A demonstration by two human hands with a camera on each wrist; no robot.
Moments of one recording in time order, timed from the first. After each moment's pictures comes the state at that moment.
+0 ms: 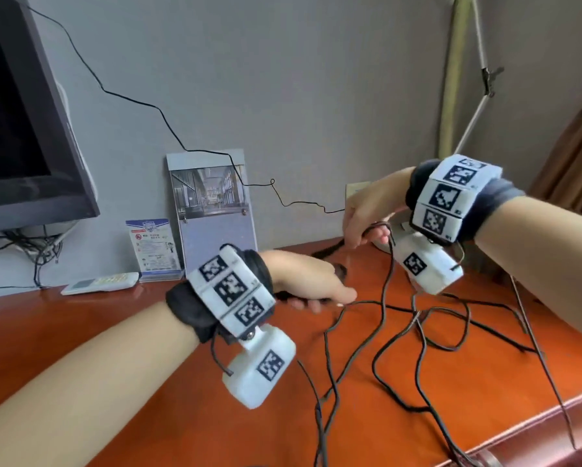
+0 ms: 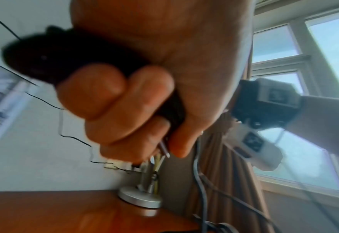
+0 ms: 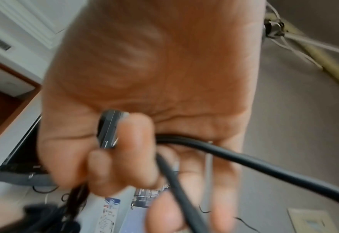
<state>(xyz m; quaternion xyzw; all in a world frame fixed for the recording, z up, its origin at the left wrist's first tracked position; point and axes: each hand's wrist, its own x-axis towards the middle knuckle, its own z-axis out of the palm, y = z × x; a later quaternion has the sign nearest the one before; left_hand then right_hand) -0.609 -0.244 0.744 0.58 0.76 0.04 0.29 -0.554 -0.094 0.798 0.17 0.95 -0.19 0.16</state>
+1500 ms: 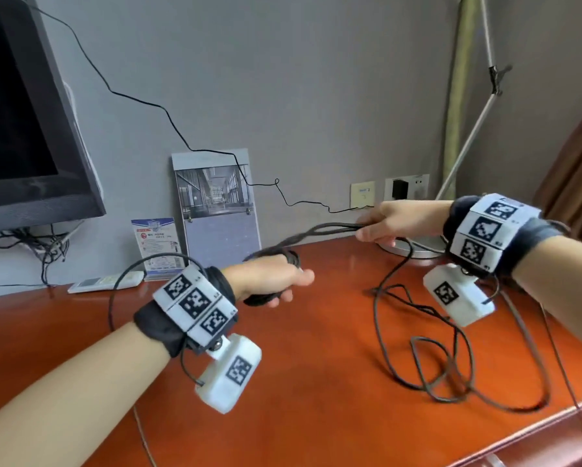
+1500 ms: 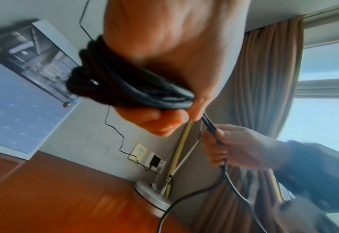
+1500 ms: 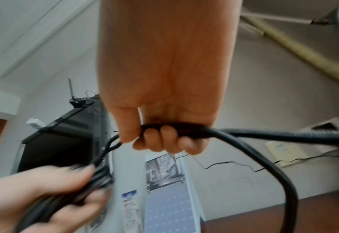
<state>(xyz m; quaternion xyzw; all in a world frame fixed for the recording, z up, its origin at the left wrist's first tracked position) -0.664 -0.257 0.713 0.46 0.81 0.26 0.26 -0.528 -0.065 0.763 0.14 0.96 -0.23 -0.01</state>
